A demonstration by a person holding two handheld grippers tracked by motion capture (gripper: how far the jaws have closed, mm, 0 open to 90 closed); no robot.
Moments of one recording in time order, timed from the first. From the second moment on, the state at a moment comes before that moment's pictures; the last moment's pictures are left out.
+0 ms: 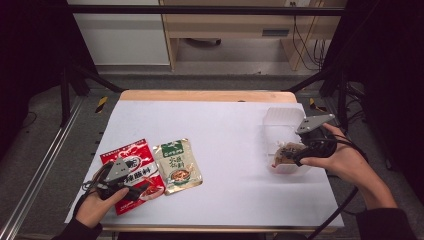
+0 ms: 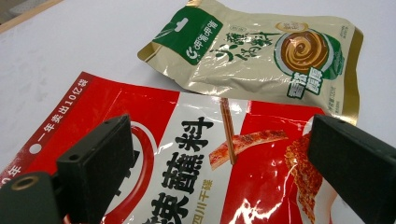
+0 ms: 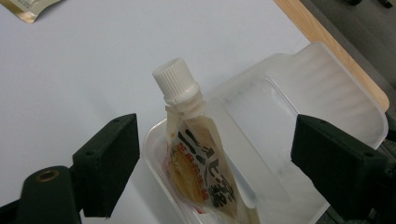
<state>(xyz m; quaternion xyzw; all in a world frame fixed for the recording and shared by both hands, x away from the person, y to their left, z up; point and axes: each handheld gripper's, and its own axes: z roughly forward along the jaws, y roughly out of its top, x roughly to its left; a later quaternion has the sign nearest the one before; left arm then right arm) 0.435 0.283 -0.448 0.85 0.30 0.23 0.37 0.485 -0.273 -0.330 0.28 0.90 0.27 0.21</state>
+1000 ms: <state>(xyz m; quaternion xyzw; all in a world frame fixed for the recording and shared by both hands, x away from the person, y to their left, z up) 0.436 0.281 -0.450 0.85 0.31 0.23 0.36 0.433 -0.192 -0.289 0.26 0.86 0.31 0.32</state>
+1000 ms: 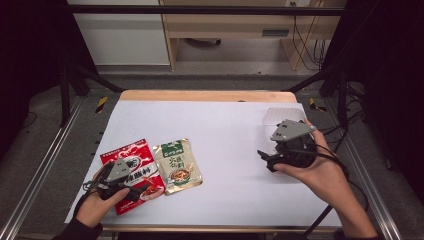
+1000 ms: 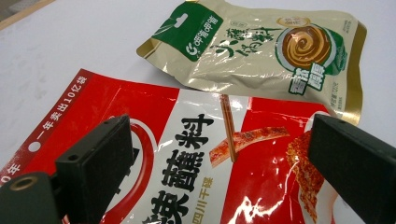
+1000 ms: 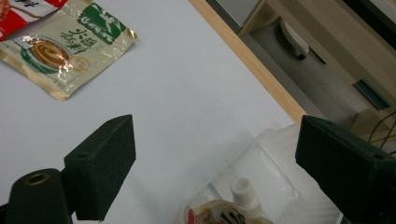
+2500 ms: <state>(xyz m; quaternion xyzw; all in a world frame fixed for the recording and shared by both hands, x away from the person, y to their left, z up) 0.445 0.276 -0.450 0.85 0.31 0.23 0.35 0.451 -0.090 -0.430 0.34 0.82 0.39 0.27</state>
